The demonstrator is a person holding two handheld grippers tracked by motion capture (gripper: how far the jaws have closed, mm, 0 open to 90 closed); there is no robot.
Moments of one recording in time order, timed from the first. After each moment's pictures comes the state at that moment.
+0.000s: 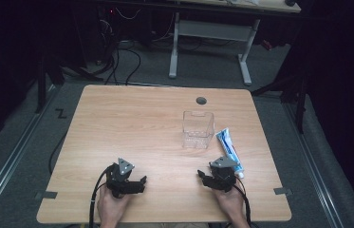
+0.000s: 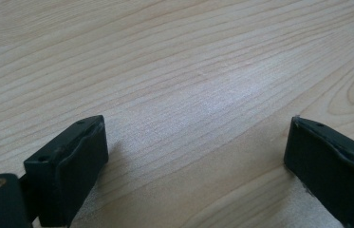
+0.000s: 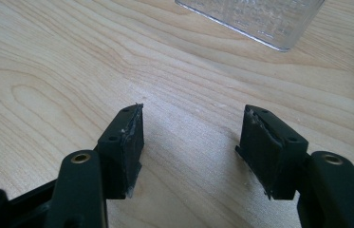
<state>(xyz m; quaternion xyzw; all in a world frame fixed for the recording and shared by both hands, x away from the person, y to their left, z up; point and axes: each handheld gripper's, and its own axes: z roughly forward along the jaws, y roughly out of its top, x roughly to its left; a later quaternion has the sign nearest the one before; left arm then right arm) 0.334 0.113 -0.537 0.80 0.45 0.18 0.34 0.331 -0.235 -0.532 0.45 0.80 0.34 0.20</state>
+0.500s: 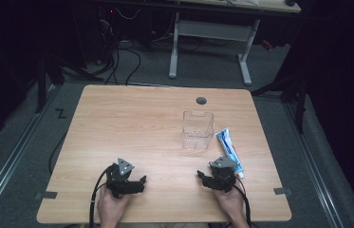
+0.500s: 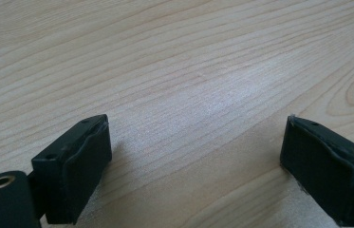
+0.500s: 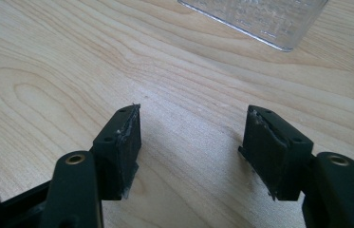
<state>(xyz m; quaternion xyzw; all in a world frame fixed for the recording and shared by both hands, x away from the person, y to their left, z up) 0.334 0.113 -0.537 0.80 0.45 0.19 0.35 0.331 -0.235 -0.532 0.45 0.80 0.34 0.20</state>
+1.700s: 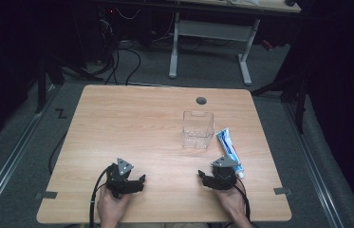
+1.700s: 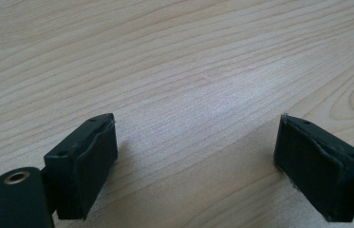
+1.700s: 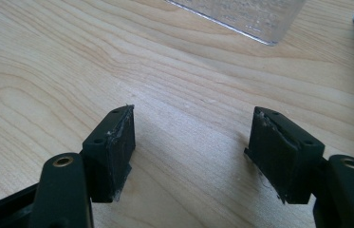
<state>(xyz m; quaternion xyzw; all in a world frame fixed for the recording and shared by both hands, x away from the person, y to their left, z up) 0.333 0.114 -0.536 0.80 0.46 0.19 0.35 0.331 -0.237 -0.531 0.47 0.79 0.33 0.21</state>
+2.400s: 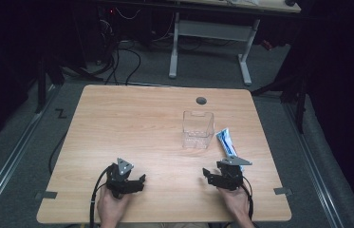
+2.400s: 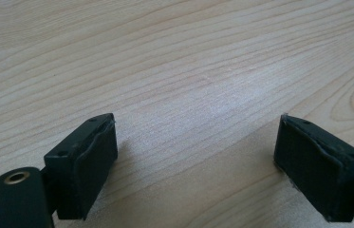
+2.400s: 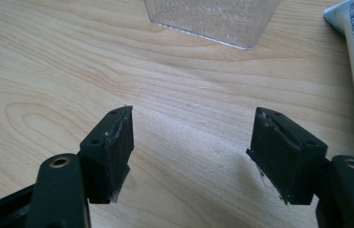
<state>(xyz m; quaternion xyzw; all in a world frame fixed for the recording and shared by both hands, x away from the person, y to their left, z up) 0.334 0.114 -0.536 0.79 0.46 0.19 0.35 0.325 -0.254 -0.517 0.51 0.75 0.37 0.18</state>
